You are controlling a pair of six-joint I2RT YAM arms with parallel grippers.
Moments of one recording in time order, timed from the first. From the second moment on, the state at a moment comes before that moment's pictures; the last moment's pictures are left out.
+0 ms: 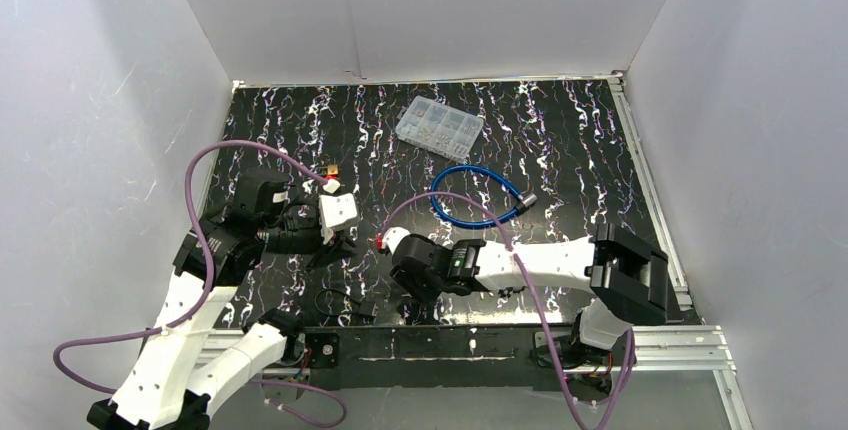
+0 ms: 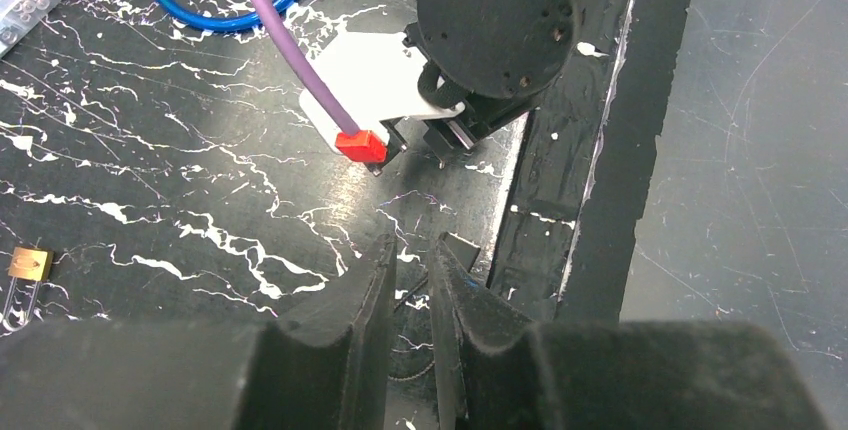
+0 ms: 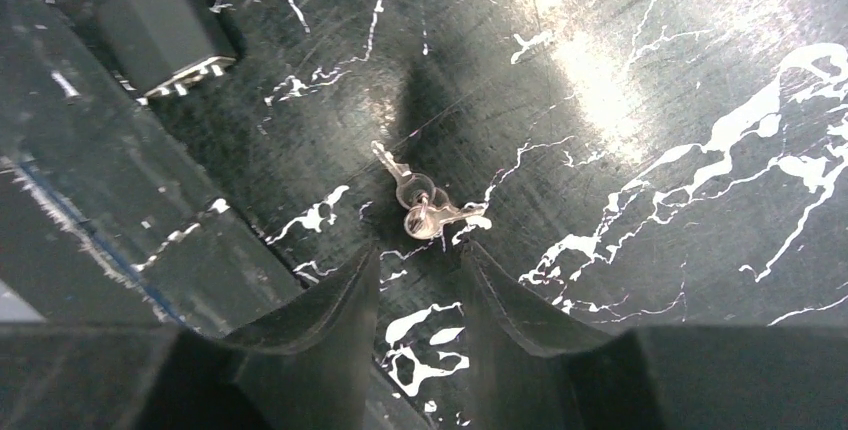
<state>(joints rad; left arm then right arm) -0.44 0.80 1.15 -1.18 0.68 0.59 1.32 1.60 0.99 -0.40 0.11 0.33</state>
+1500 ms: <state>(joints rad) -0.44 0.81 1.18 -1.18 0.66 0.60 1.33 1.71 1.01 -0.34 0.11 0.34</state>
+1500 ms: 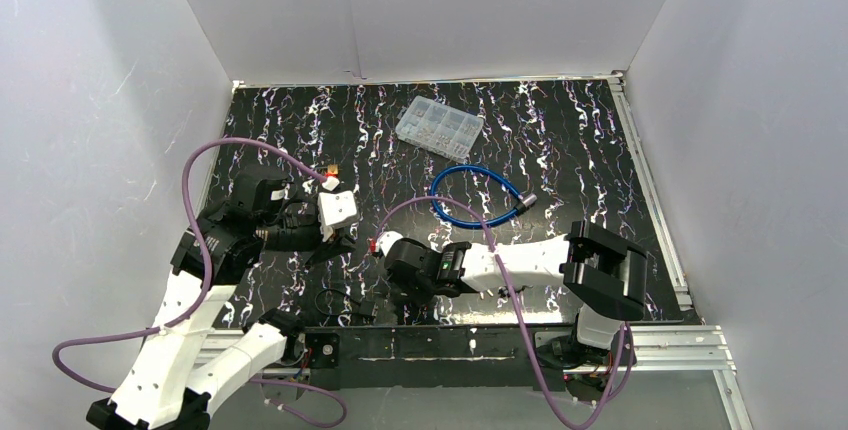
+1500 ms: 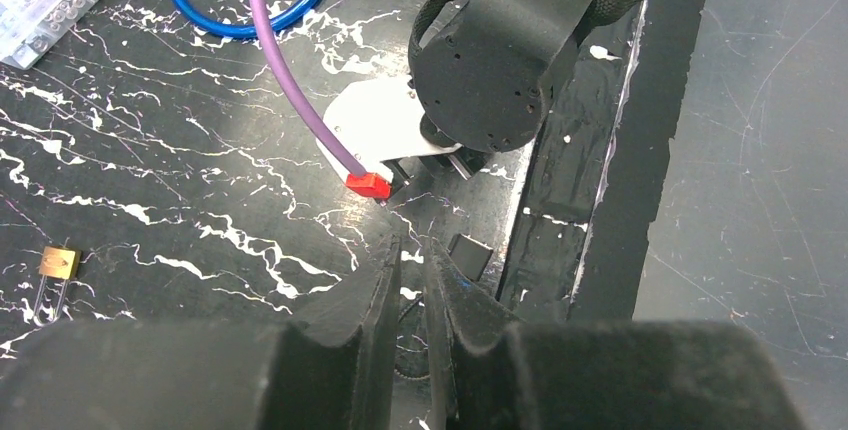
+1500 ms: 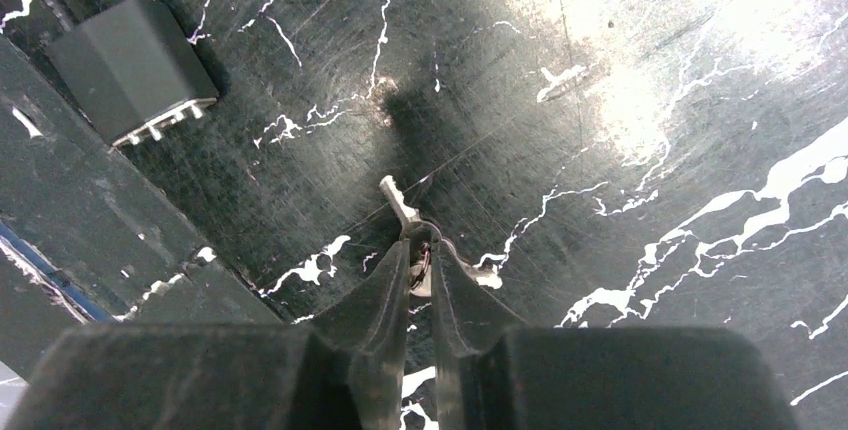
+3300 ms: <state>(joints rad) -0.45 0.50 0.98 -0.78 0.87 1.57 1.31 1.23 1.44 -0.54 -0.08 0.14</state>
